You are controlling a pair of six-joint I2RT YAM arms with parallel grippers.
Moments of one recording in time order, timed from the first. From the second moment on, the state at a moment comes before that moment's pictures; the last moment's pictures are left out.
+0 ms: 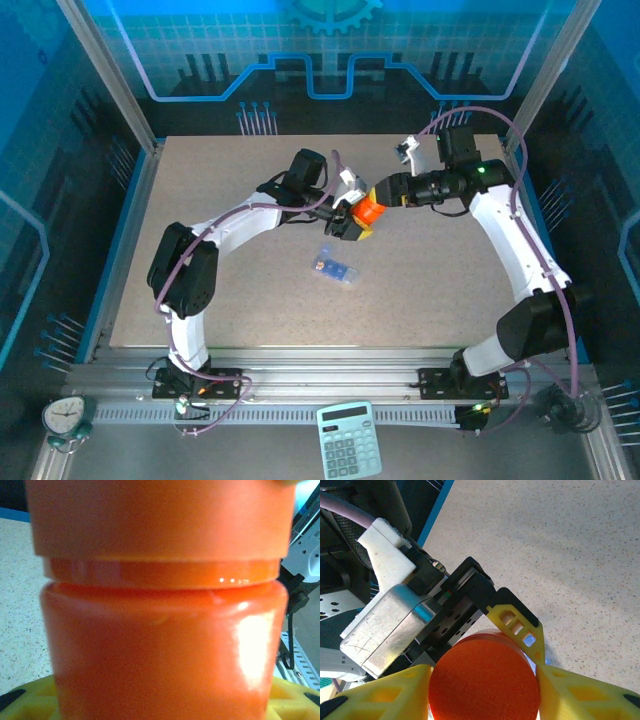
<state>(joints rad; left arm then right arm) -0.53 1.90 1.48 -0.26 1.06 0.36 0.20 1.50 1.53 -0.95 -0.75 0.12</state>
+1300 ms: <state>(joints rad) -0.49 1.89 1.32 0.48 1.02 -0.16 0.00 1.14 1.24 -0.39 -0.84 0.50</state>
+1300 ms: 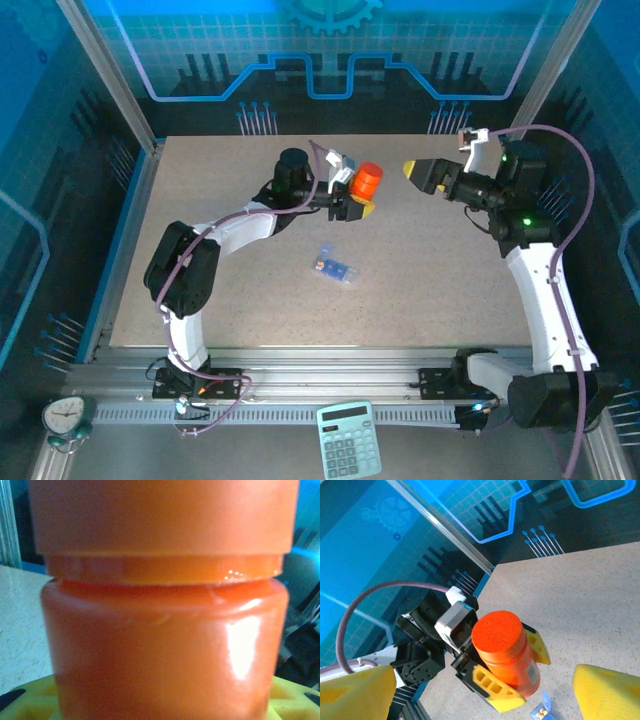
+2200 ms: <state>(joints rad) -0.48 1.95 1.32 0.90 1.08 -0.56 0.22 1.40 1.44 -0.37 -0.76 0.38</state>
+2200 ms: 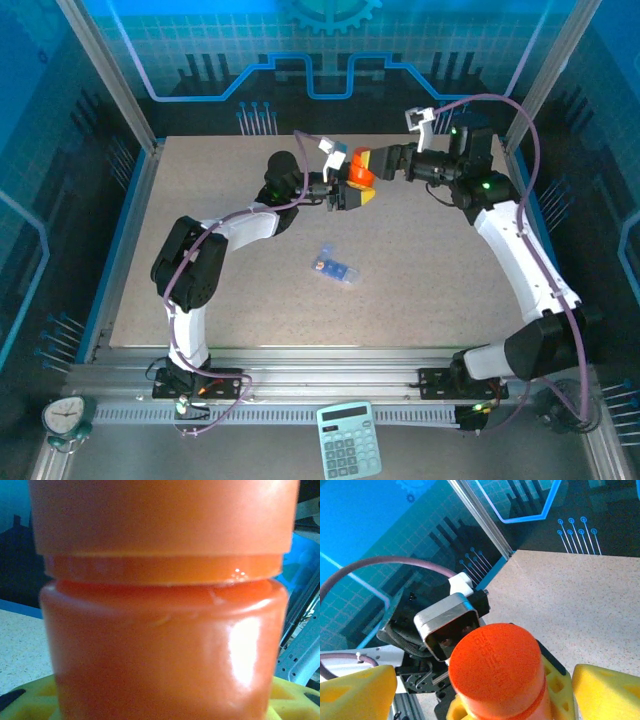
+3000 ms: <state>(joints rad) -0.49 1.95 1.32 0.84 1.11 -0.52 0.24 1.46 1.47 -0.44 -0.77 0.31</state>
